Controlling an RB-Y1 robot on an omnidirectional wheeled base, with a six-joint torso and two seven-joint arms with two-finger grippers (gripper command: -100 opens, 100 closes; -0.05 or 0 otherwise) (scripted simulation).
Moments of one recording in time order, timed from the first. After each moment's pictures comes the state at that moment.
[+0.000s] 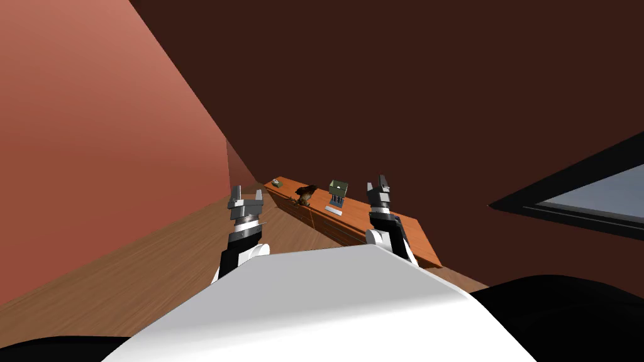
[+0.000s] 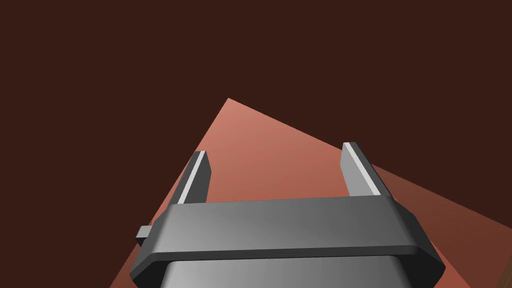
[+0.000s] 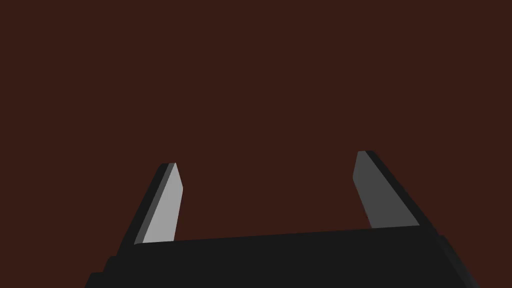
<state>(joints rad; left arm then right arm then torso) 0.54 0.02 0.04 -2.28 0.11 -0.43 0.15 0.48 0.02 -0.03 -2.23 -0.12 -0.36 0.05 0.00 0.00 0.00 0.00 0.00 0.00</state>
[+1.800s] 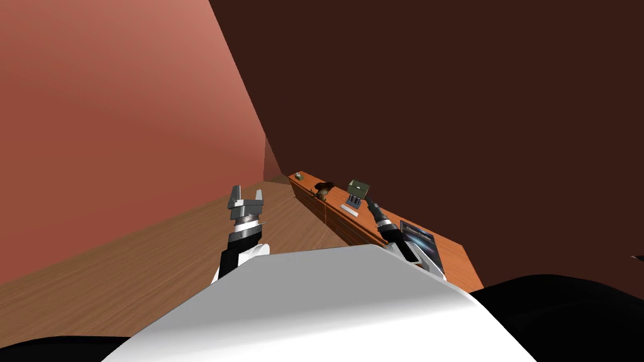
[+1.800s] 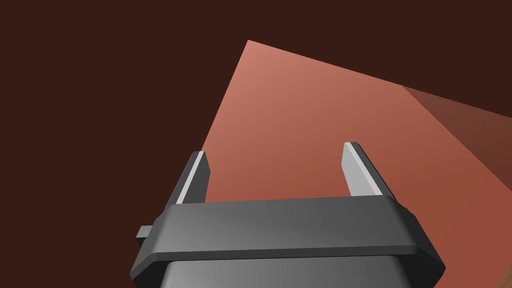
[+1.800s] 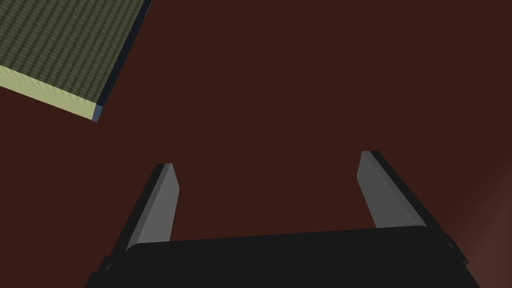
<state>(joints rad) 0.54 0.02 0.04 -2.28 0.11 -0.43 0.15 0.51 -0.36 -0.06 -1.83 0.04 -0.40 0.24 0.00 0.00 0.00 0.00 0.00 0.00</state>
